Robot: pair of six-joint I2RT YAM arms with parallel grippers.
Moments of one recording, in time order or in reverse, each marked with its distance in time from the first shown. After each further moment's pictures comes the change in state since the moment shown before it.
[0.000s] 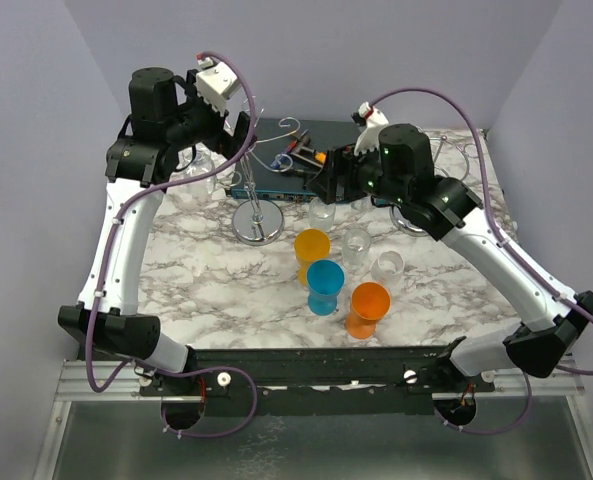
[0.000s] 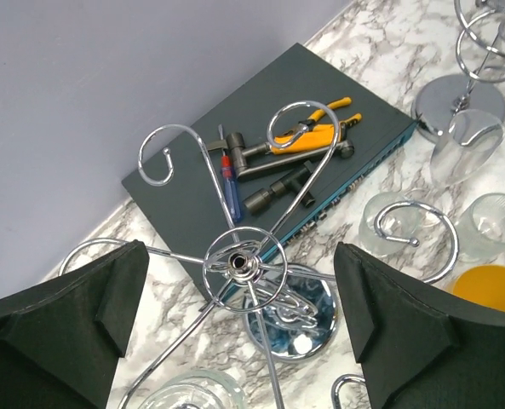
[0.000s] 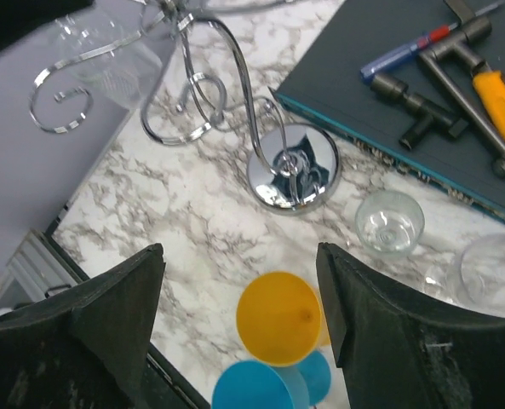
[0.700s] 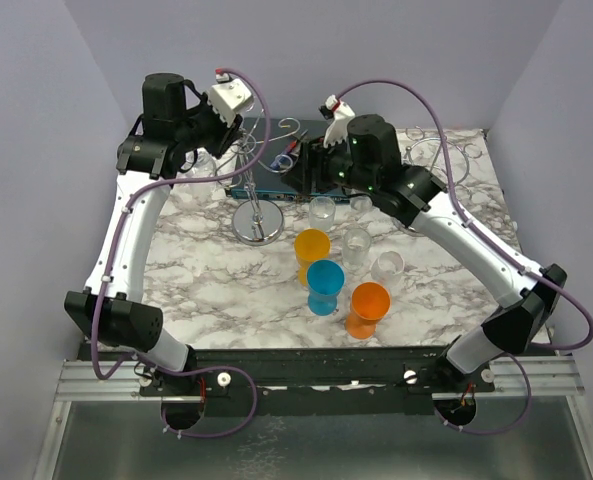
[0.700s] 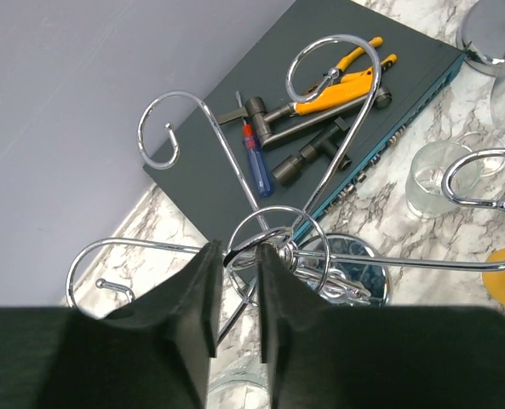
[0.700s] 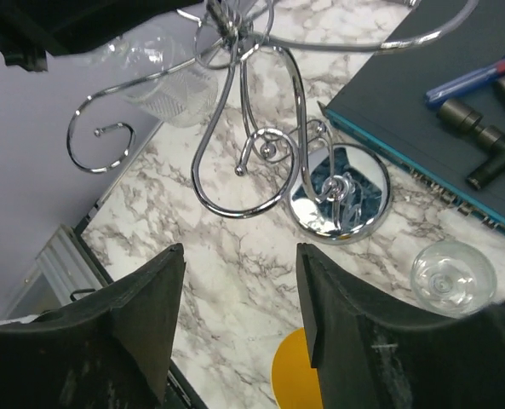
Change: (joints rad) left arm 0.007 0.056 -0.026 -0.017 -0.012 0.202; right arm 0.039 0.146 0.052 0.093 -0.069 0.026
